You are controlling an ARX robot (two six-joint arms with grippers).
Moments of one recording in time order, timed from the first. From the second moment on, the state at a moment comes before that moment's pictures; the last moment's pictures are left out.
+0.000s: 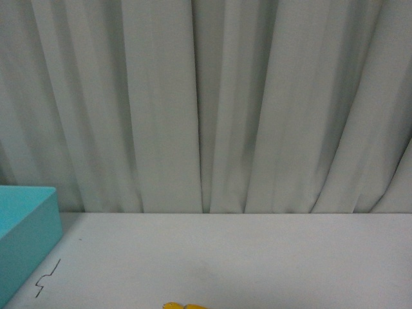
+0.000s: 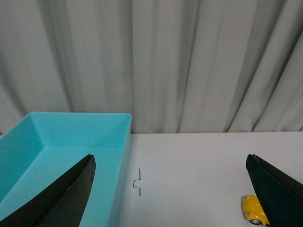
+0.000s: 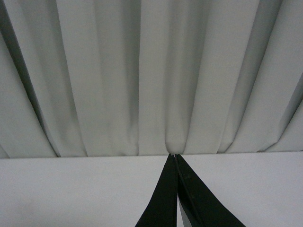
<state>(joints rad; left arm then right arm) 0.00 0.00 0.01 0.00 0.00 0.00 0.00 0.59 0.21 0.39 0.00 -0.02</state>
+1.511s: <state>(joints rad) 0.00 0.00 0.01 0.00 0.00 0.00 0.00 0.15 0.01 0.14 0.00 -0.01</state>
